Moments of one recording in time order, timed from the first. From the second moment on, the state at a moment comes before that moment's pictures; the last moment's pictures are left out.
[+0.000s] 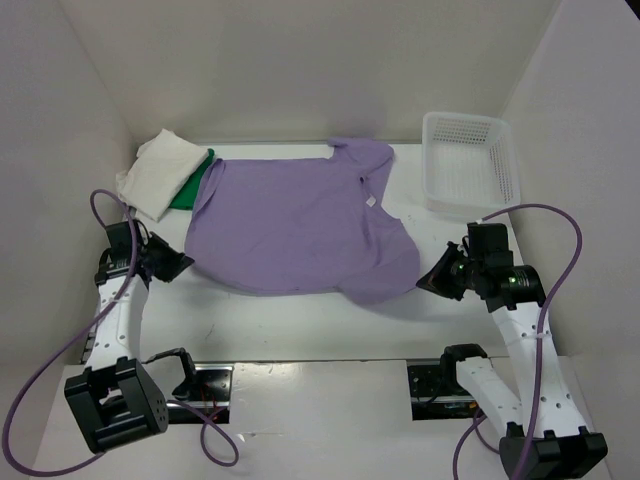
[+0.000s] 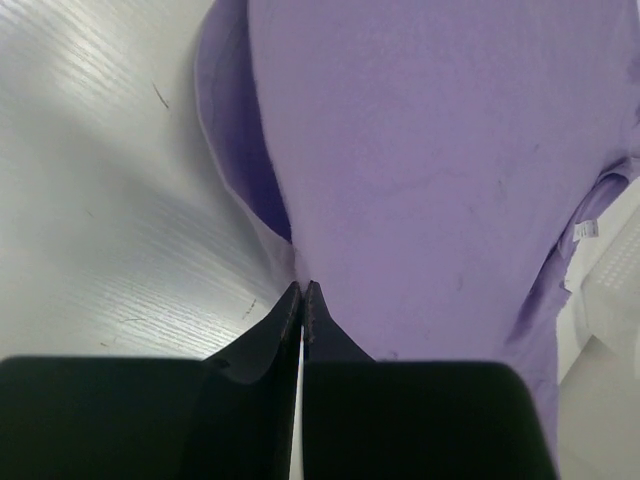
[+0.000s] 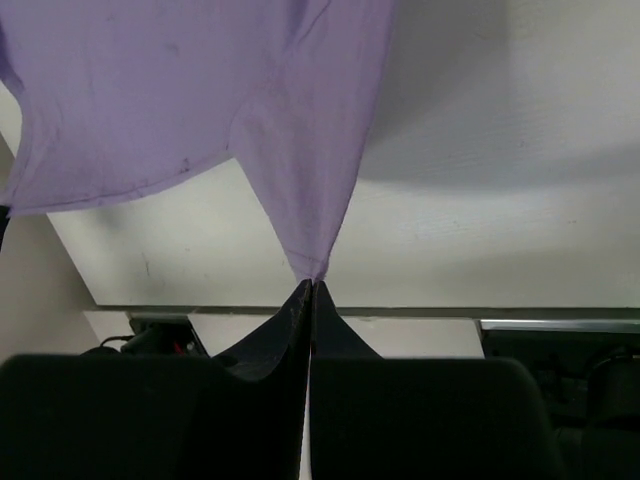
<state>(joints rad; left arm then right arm) 0.35 1.02 0.71 -0.56 0.29 -0.68 0.07 0.79 0.90 -1.07 -0.27 0.68</state>
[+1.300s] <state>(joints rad) 0.34 1.77 1.09 -0.11 0.23 -0.81 0.07 2.13 1.79 -0.58 -0.13 0.62</state>
